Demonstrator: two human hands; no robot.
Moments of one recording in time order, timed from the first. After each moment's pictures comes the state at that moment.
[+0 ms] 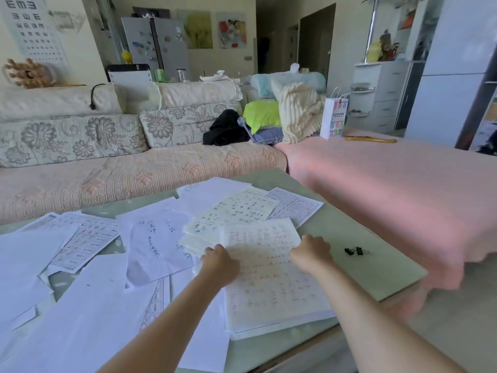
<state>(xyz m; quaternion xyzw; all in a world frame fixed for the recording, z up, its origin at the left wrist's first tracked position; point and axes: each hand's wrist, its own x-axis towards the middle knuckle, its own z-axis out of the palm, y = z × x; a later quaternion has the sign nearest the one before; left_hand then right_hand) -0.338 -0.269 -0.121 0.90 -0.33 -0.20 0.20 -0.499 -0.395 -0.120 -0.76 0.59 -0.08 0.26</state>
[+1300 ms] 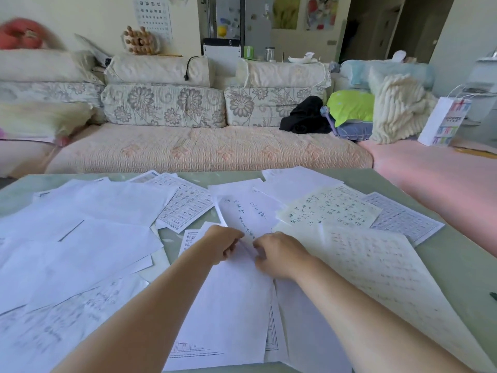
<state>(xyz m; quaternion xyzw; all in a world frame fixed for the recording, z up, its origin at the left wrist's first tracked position) -0.145 -0.149 -0.122 0.77 -0.04 -0.35 0.53 -0.271 -0.255 -0.126 -0.97 0.19 0.00 0.14</state>
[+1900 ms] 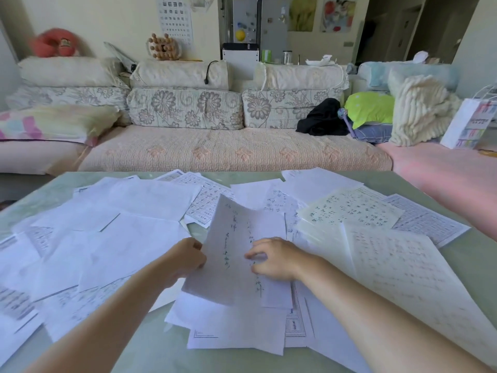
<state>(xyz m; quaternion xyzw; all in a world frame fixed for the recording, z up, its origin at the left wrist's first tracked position) -0.122 -0.011 -0.120 0.87 -0.12 -0.26 0.40 -0.257 -0.201 -0.116 -0.97 0.13 0.08 0.21</state>
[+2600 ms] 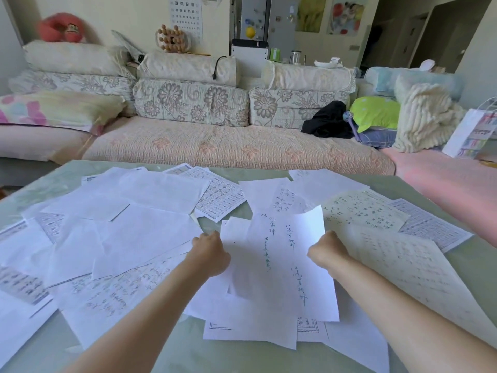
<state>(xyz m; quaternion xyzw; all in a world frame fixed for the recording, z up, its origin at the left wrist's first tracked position) -0.140 -0.021 -0.125 0.95 -0.25 -0.12 0.16 -0.274 -0.233 -0.123 -0.78 0.52 -0.05 0.34</state>
